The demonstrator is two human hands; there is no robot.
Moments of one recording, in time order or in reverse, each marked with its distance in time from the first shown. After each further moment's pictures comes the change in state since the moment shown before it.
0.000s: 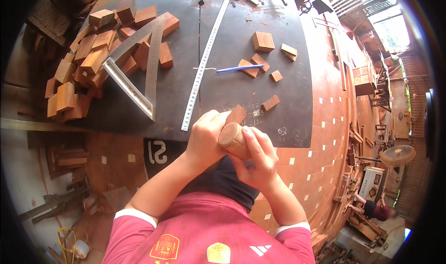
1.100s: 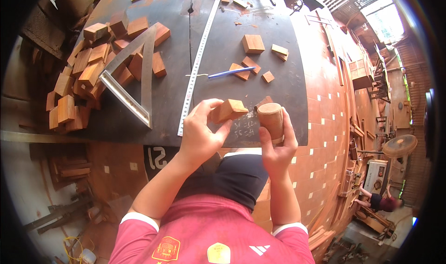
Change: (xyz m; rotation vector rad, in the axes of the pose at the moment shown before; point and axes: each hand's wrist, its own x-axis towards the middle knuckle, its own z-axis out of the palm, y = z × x) left_hand 0.023 0.011 -0.006 -0.156 0.085 -0.232; right_hand -0.003 0.034 -0.016 0.127 0.362 0.466
